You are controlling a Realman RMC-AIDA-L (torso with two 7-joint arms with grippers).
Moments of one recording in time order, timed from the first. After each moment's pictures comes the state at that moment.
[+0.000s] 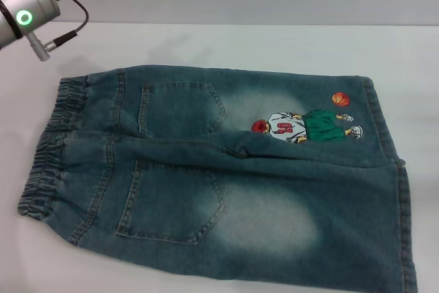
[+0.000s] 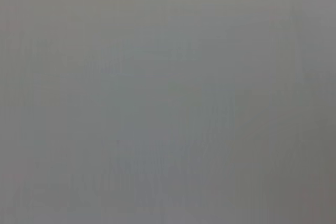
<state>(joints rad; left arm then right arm) -0.60 -1.88 1.50 0.61 0.72 1.03 -1.52 0.42 2.07 -0.91 -0.08 -0.08 -1.22 0.21</state>
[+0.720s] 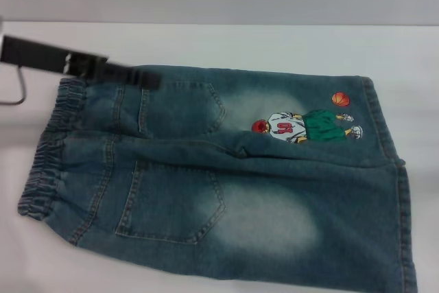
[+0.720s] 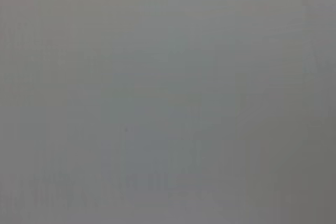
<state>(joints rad) -0.66 -1.83 1.01 0.83 1.90 1.61 -2.27 0.45 2.07 -0.91 -0.08 -0.08 -1.17 0.21</state>
